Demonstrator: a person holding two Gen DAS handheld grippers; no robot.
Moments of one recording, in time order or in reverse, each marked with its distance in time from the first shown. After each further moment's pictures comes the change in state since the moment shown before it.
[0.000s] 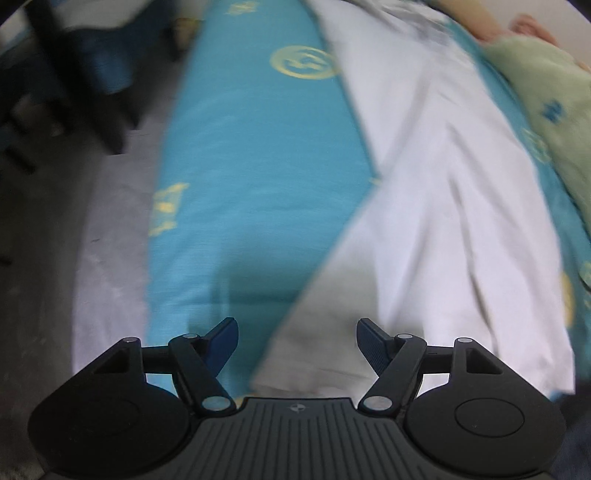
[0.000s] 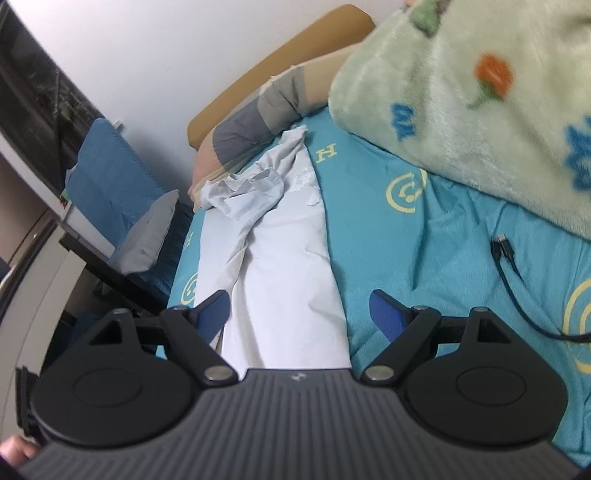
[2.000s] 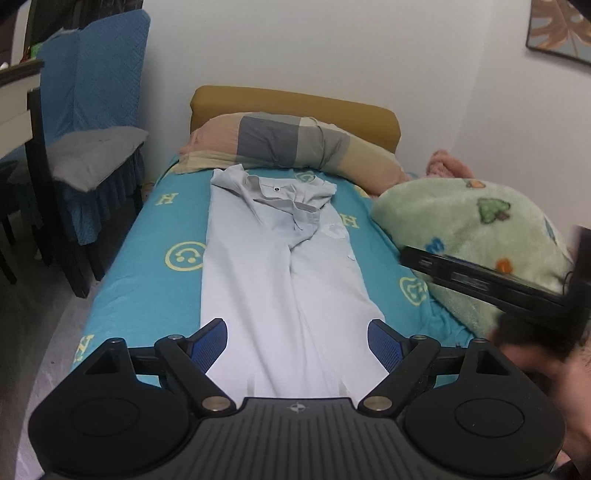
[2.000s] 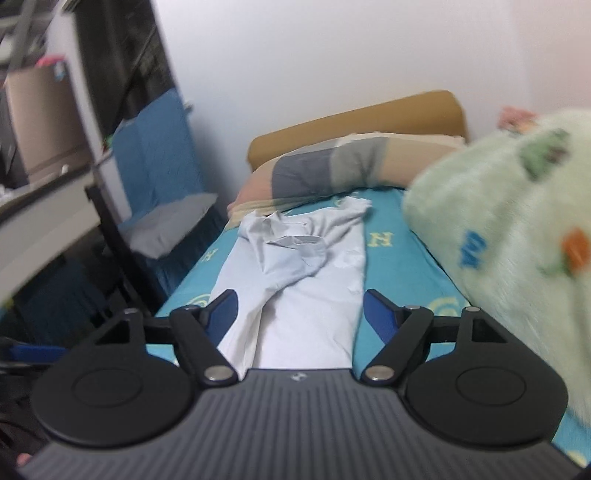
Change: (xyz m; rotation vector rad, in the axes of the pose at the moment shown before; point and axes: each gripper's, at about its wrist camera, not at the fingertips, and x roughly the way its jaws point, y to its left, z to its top) left arm -0.101 -0.147 -0.012 -0.034 -0.644 -0.068; right arm 0.033 0.063 0.036 -0.500 -0.135 0.036
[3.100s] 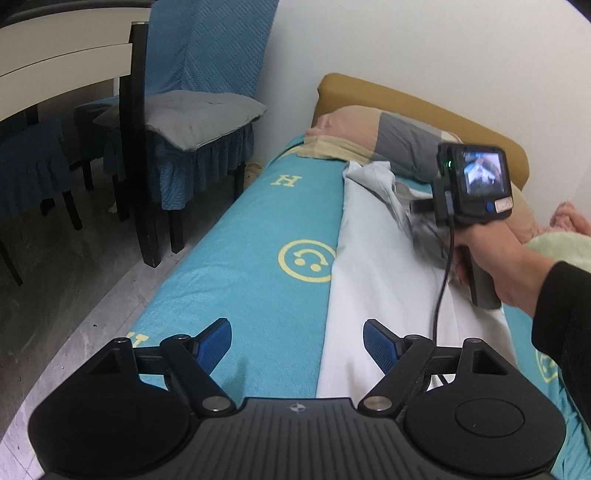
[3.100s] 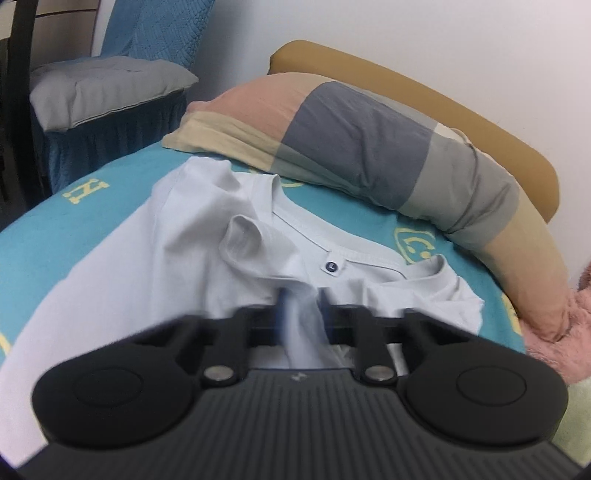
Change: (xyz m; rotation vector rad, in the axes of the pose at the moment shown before) left arm 0.103 0.096 0.001 -0.237 -0.012 0.287; right arm 0.368 0.073 0.046 -0.487 0.161 -0.176
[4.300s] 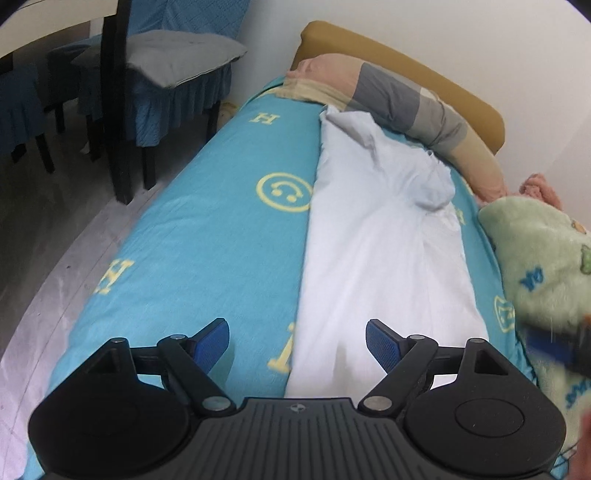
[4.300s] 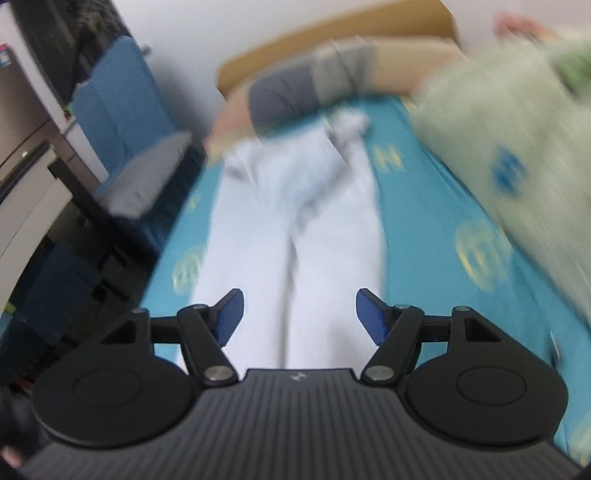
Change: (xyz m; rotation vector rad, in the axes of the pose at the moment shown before) left arm -0.021 0.021 -0.016 -0.040 0.224 -0.142; right arm -0.310 -0.079 -0.156 0.716 0.259 0.222
